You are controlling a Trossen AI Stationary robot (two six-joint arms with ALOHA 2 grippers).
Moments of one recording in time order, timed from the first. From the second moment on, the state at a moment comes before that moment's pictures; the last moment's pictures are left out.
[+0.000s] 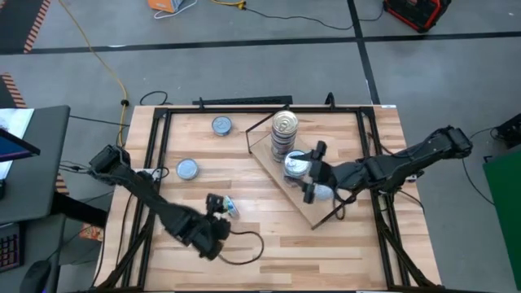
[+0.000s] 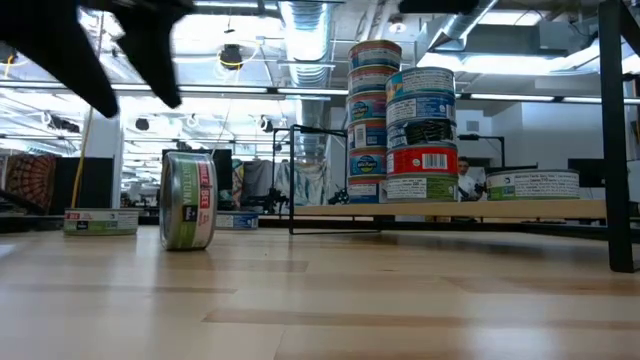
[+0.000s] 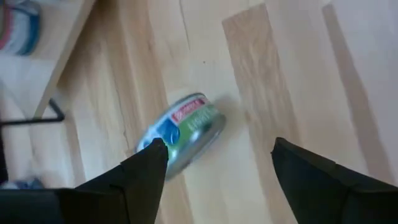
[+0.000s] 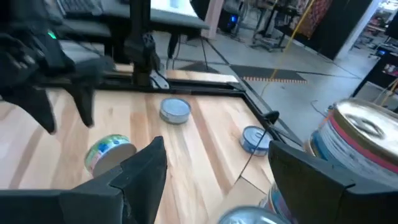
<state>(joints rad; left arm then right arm) -0.64 1.65 1.28 -0.92 -0.53 -0.29 0.33 1.16 0.89 -0.01 0.66 -0.05</state>
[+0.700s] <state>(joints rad) -0.25 1.79 1.40 -1.07 -0.13 0.39 0.37 0.90 0.68 0.14 0.65 0.00</state>
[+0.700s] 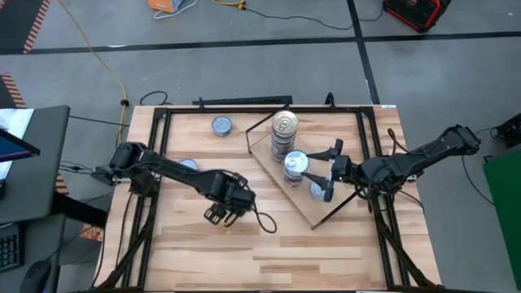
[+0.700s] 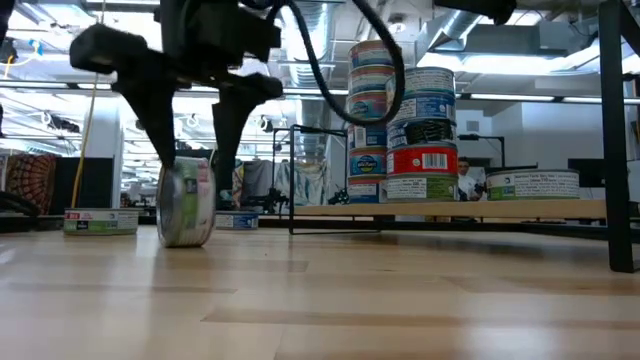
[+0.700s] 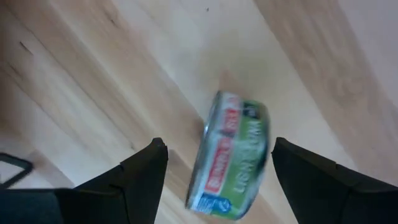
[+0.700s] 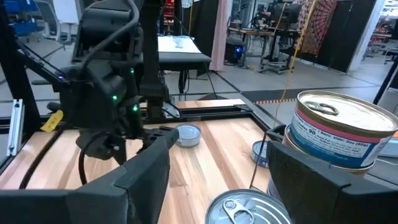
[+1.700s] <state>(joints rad) -0.32 1.77 1.31 -0.74 -0.23 0.39 0.41 0.85 0.68 0.11 0.66 0.01</state>
